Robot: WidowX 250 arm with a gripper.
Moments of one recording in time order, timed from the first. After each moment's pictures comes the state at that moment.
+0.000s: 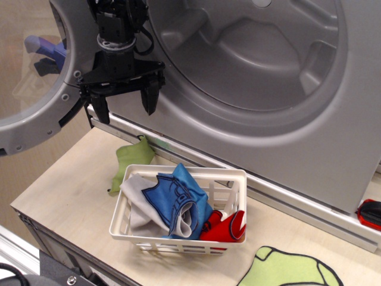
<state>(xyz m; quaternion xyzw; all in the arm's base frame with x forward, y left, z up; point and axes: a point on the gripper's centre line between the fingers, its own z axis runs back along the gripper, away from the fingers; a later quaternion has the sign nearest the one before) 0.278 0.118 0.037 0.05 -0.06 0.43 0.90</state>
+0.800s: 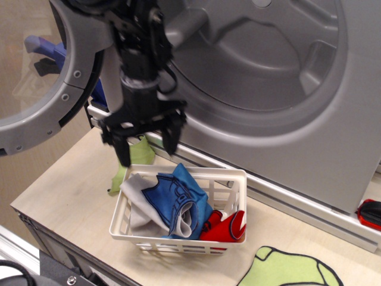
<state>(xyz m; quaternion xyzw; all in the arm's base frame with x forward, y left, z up) 0.244 0.061 0.013 0.03 0.01 0.47 0.88</state>
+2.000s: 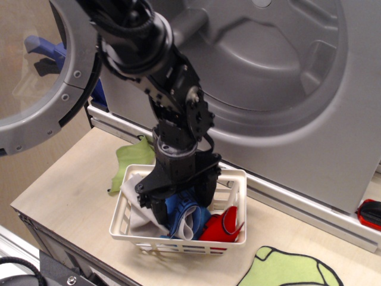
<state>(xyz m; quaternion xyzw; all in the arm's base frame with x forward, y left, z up) 0.225 0.009 -0.034 0.02 -0.01 0.49 0.87</state>
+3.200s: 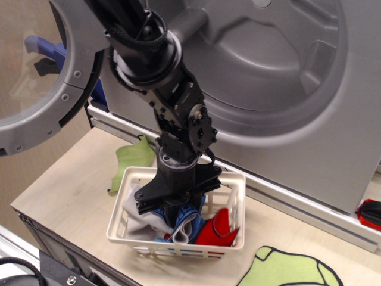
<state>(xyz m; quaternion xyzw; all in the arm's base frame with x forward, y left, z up) 0.222 0.005 -0.041 0.03 -0.01 0.46 0.89</state>
